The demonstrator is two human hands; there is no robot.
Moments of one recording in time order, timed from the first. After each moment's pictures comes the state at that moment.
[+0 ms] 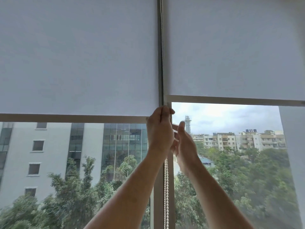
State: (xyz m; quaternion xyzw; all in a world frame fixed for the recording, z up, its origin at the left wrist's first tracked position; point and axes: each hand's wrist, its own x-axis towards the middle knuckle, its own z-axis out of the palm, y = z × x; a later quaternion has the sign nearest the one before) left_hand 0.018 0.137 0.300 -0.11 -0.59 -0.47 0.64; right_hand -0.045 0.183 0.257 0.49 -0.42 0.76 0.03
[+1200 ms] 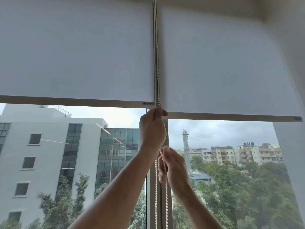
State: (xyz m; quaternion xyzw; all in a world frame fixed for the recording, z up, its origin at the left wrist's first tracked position) left_hand 0.024 0.132 0.352 -0.09 -0.62 -0.43 0.65; right_hand -0.044 0.172 0.248 0.52 -0.47 0.70 0.13
